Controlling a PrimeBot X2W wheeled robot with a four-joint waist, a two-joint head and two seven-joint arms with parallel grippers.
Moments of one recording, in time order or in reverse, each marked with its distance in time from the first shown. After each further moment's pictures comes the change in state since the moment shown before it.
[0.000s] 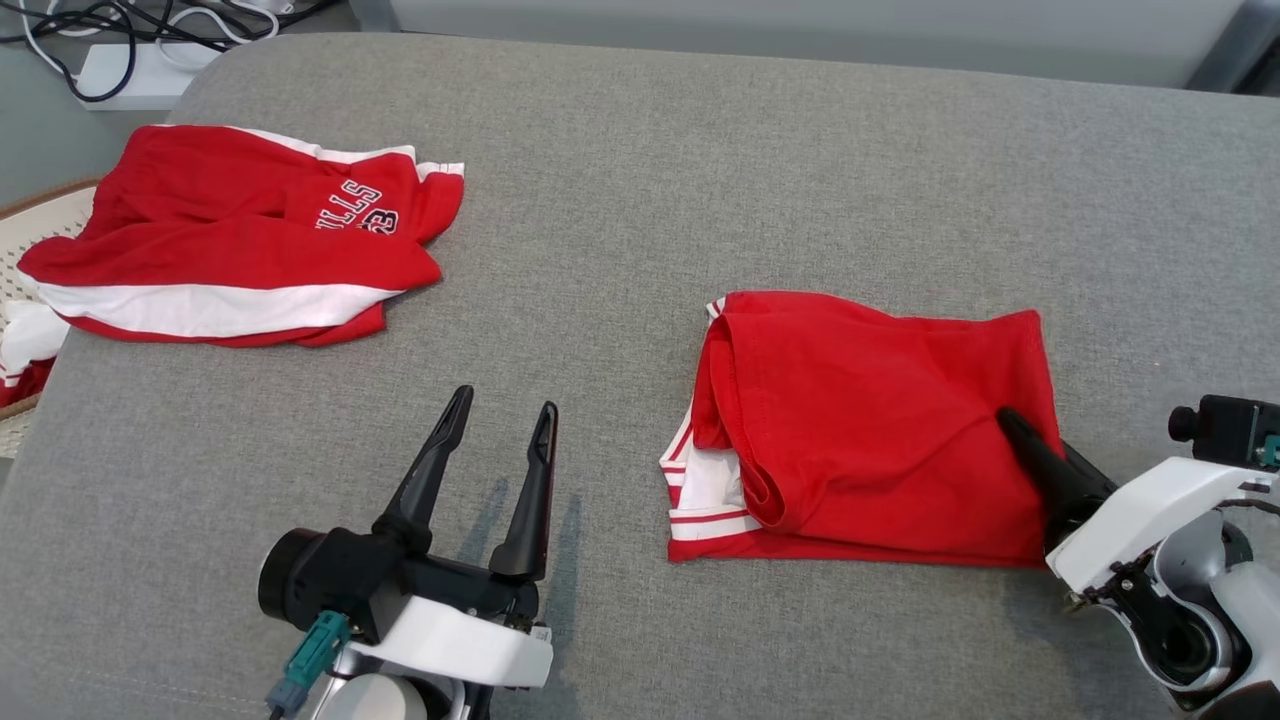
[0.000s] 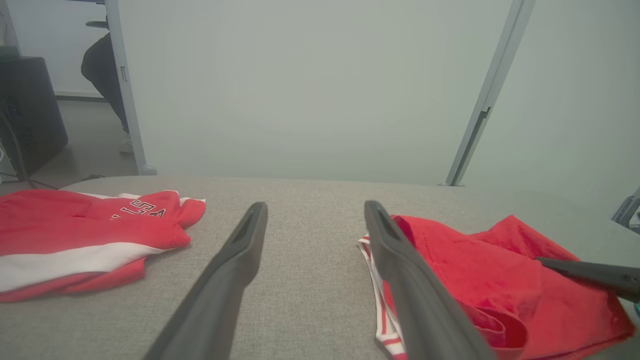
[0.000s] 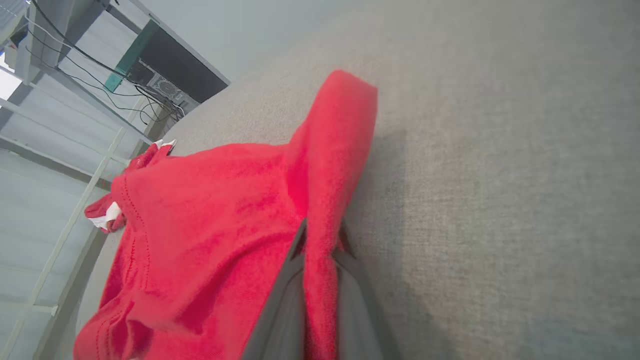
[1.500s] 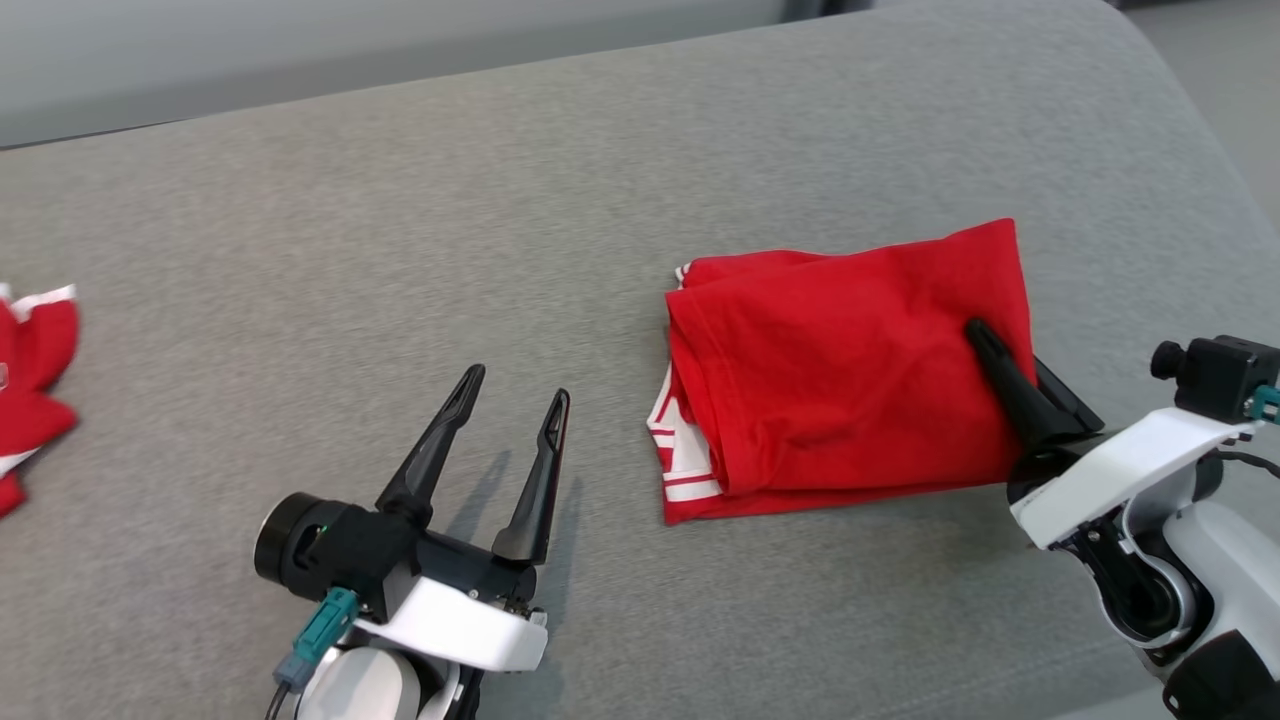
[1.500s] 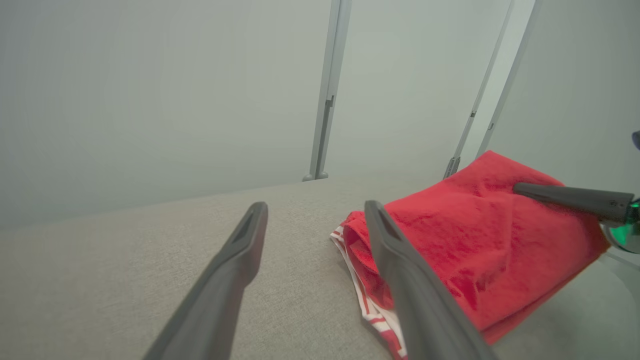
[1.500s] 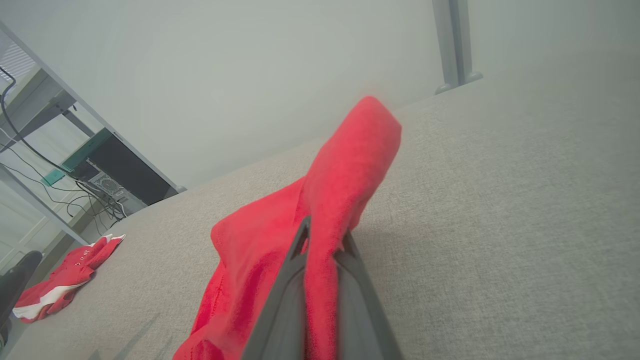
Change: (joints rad) left arm -0.041 0.005 0.010 0.027 0.072 -0.063 0.000; right arm -0.146 -0.073 0.213 -0.057 0.019 0.000 -0.251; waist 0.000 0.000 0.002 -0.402
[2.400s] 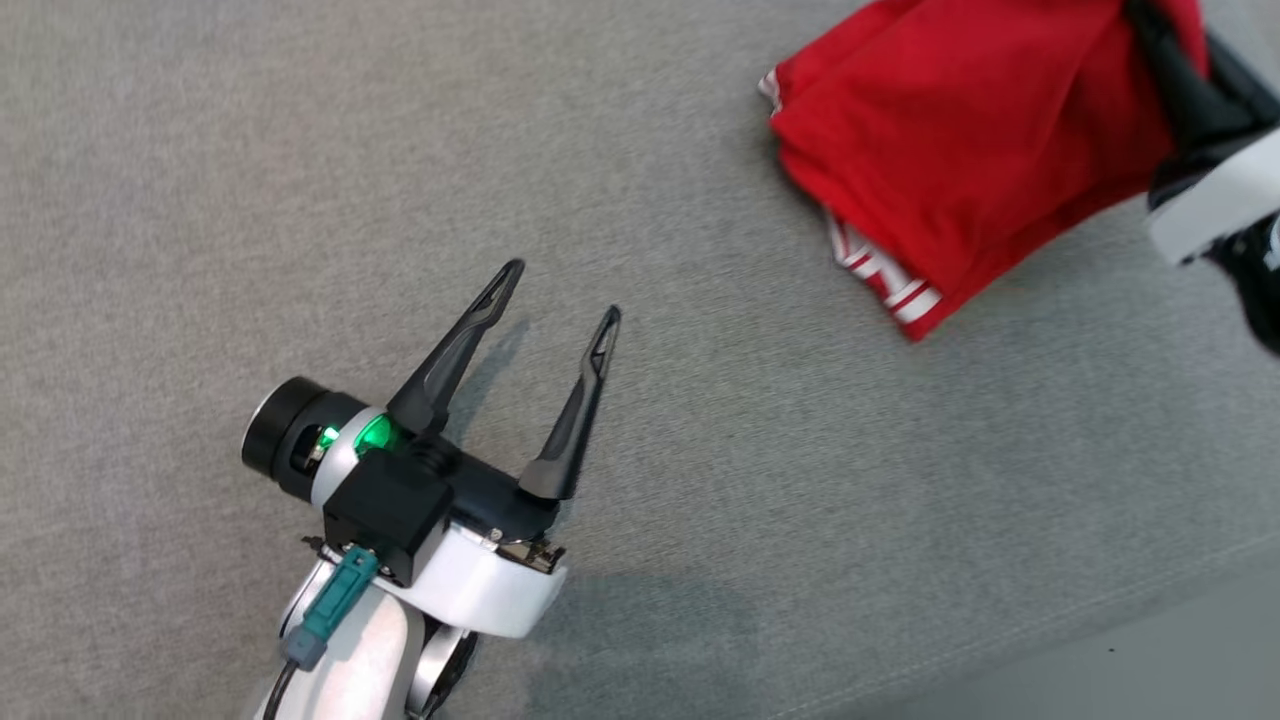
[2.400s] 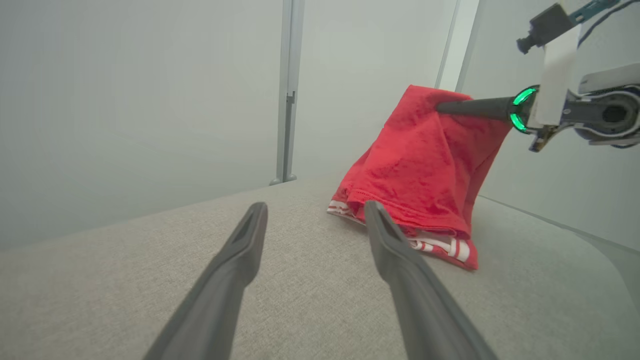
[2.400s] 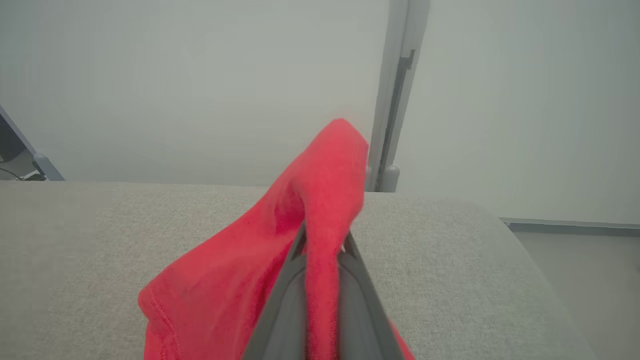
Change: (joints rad) left arm -0.123 0.058 -0.057 -0.117 0.082 -0.016 0.036; right arm -0.494 -0.097 0.142 0.242 -0.121 0.000 -0.043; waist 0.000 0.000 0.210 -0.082
